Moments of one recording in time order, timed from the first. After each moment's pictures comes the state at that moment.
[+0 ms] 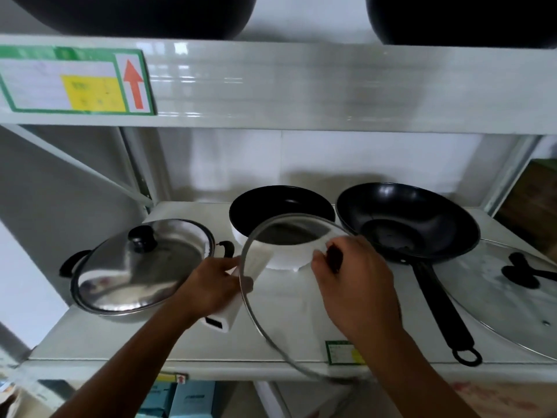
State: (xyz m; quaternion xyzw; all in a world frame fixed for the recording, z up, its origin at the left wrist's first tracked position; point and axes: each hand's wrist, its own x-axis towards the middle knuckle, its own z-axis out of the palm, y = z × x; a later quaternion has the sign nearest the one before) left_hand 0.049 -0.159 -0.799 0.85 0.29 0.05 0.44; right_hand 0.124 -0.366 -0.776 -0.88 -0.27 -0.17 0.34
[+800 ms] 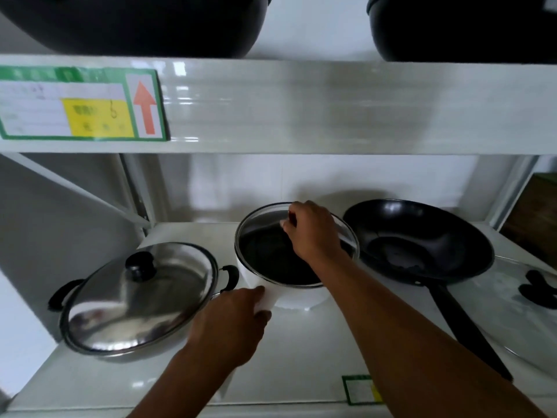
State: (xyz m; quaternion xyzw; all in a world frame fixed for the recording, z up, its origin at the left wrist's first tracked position) left_hand 0.051 -0.179 -0.803 0.96 0.22 0.07 0.15; right_hand 0.243 -0.239 -0.775 -0.89 -0.33 -0.20 0.26
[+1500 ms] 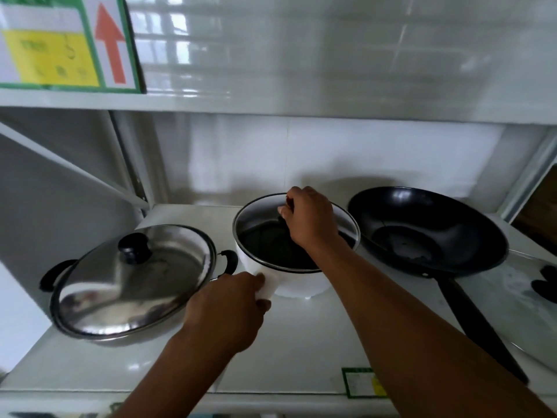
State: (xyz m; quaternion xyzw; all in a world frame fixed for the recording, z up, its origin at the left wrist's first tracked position) left_hand 0.055 -0.186 -0.793 0.96 0.25 0.02 0.11; right_hand 0.254 -0.226 -0.786 -0.89 -0.34 -0.18 0.24
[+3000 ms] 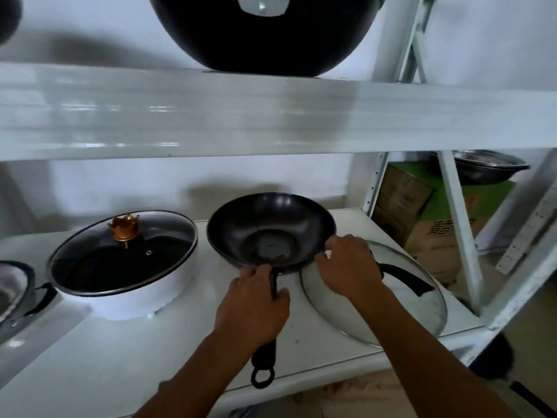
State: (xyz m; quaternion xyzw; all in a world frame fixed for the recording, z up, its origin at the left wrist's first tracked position) left_hand 0.206 -0.434 -0.803 0.94 0.13 0.10 0.31; right_hand 0.333 -0.580 -0.802 -0.97 -0.15 -0.09 0.18
